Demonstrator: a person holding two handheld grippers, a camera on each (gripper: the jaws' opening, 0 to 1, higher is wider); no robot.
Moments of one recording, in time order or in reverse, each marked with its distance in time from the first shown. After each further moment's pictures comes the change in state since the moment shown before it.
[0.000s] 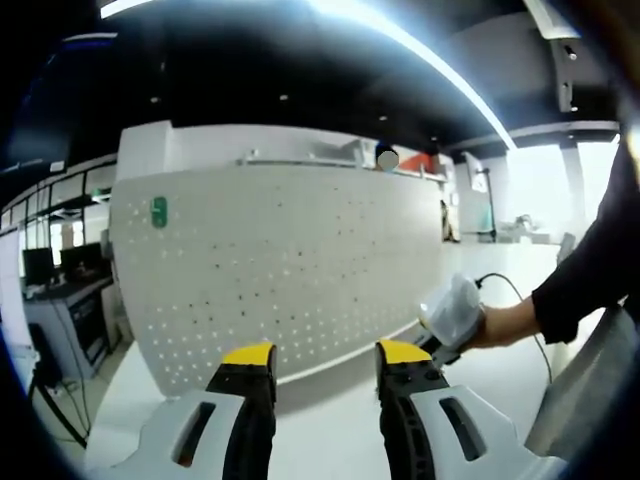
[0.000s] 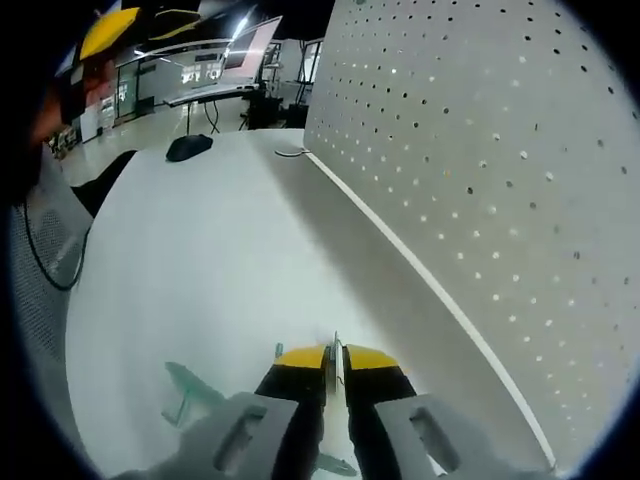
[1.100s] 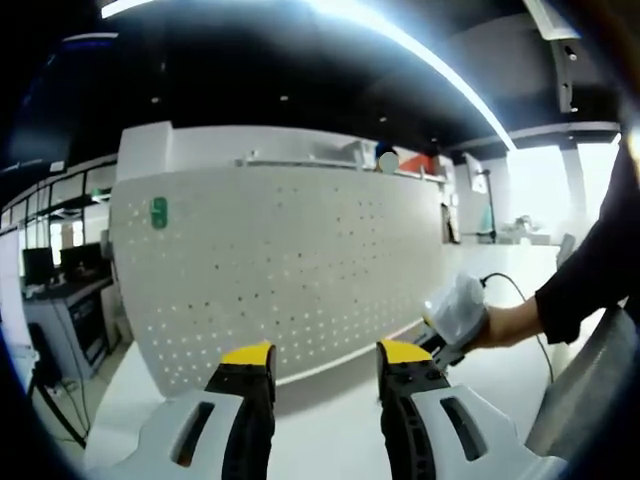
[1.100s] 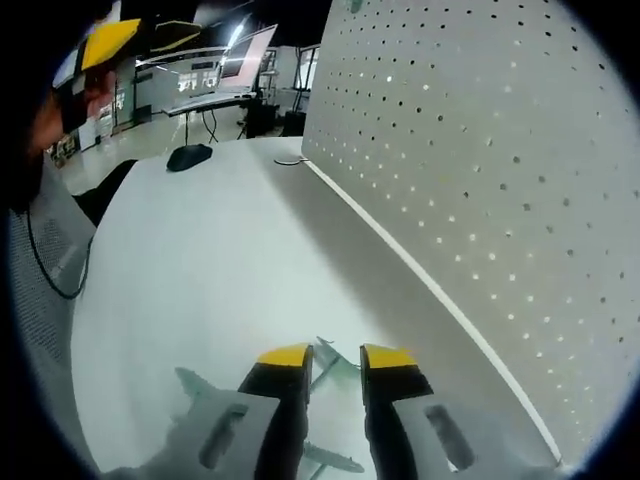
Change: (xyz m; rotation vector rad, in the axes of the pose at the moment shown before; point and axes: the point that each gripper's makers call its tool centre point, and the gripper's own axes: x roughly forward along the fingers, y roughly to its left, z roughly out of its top) left arm 0.000 -0.001 0.000 -0.001 -0.002 -0.001; right arm -0.006 0.004 0.002 0.019 -0.023 0.002
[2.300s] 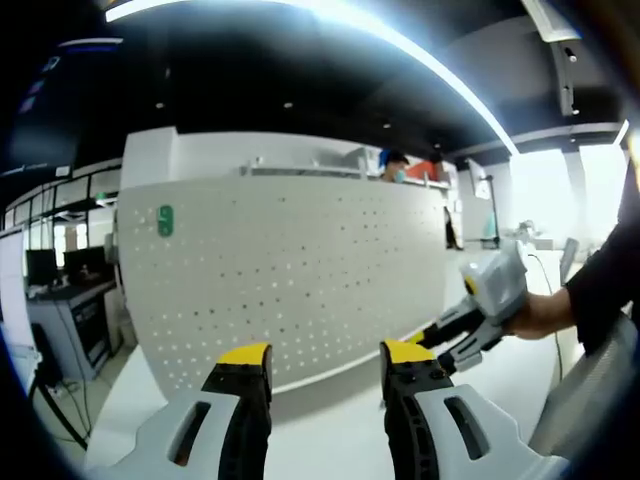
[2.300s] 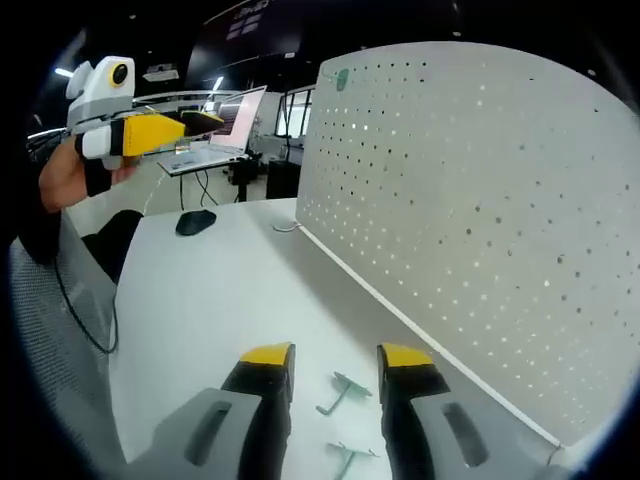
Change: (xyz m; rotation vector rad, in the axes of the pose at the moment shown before) left arm -0.003 0.003 0.008 -0.001 -0.032 0.017; right arm -0.051 0.008 0.044 0.075 -0.191 -0.072
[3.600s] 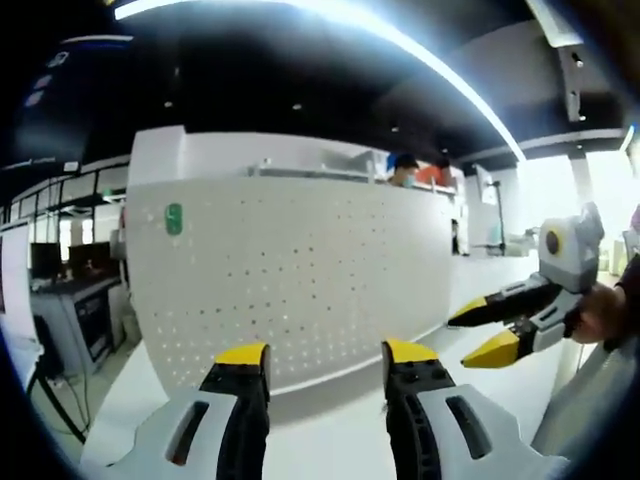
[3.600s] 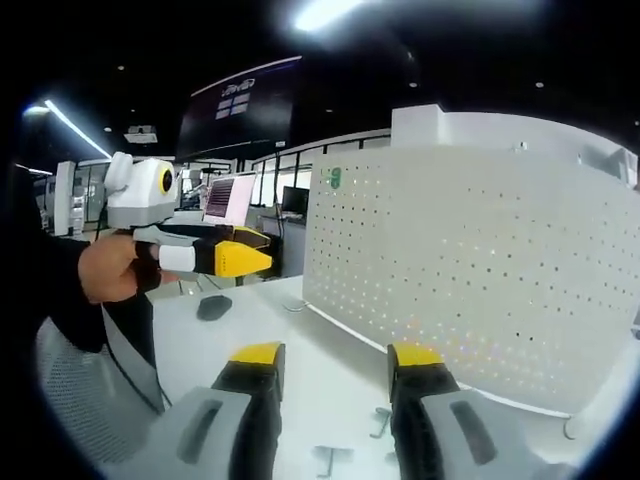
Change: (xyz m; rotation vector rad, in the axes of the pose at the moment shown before) left arm -0.002 0.006 0.003 -0.026 -0.015 0.028; right arm -0.082 0.048 0.073 0.127 -0.309 -0.106
